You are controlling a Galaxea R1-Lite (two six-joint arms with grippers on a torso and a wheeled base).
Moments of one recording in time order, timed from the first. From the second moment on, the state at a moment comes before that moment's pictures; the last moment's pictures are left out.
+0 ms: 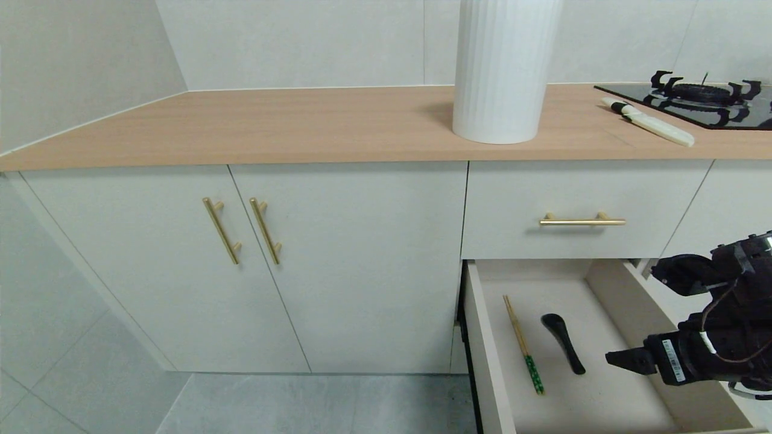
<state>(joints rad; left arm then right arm) 0.00 0.00 0.00 0.00 0.01 0.00 0.24 1.45 -0.66 0.08 -0.04 0.05</state>
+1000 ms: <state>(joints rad) 0.00 0.00 0.00 0.00 0.01 0.00 0.47 1.40 -0.60 0.39 -0.04 -0.15</state>
